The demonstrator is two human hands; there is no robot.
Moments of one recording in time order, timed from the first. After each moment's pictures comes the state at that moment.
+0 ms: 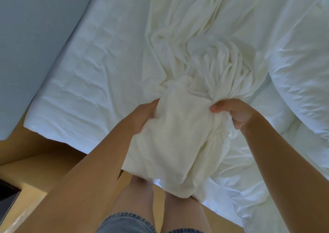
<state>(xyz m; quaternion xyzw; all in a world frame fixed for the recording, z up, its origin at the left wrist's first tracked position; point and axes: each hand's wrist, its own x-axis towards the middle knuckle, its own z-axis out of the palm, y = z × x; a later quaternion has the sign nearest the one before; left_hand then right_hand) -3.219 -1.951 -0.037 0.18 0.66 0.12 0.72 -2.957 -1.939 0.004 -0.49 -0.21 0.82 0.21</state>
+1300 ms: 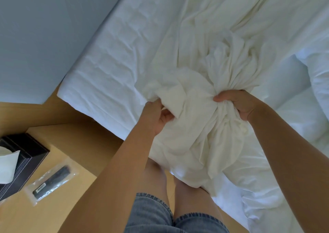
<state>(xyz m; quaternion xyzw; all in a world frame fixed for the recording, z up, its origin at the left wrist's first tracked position) -3.229 -1.995 -0.004 -0.11 0.61 0.43 0.66 -3.013 -1.927 -0.002 -0.59 -0.27 0.75 0.13</state>
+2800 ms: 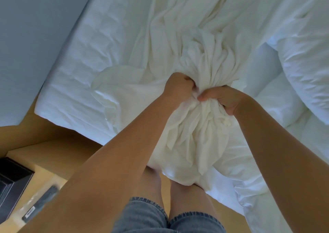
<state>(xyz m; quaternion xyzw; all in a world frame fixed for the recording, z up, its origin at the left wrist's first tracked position) -3.141 -1.923 0.013 0.42 0.69 0.14 0.57 -2.990 -1.931 0.001 -0.53 -0.28 0.79 0.14</state>
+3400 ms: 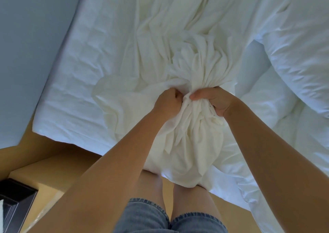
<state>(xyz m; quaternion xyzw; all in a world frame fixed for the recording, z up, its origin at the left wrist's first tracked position) -3.145 -1.942 -0.011 0.53 0.66 0.03 0.53 -2.991 -1.940 0.003 -0.54 -0.22 0.78 0.22</state>
